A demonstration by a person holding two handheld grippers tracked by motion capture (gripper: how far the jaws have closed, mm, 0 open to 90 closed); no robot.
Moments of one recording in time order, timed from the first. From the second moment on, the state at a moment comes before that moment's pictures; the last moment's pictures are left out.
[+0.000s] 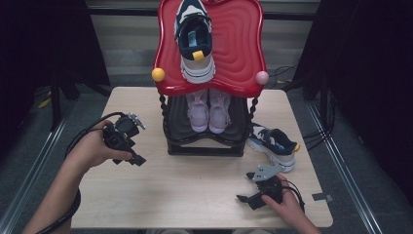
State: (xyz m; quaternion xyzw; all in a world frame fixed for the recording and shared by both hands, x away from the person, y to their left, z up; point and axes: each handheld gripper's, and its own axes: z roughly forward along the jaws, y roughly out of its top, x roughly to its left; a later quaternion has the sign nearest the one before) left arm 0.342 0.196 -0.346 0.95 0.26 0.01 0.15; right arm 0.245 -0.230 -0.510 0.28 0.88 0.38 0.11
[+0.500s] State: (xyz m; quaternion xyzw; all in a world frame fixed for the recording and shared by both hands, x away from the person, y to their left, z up) left arm 0.337 0.195 -0.409 0.95 0.27 -0.01 0.17; right arm 0.244 -0.230 -0.510 0.28 0.88 0.38 0.10
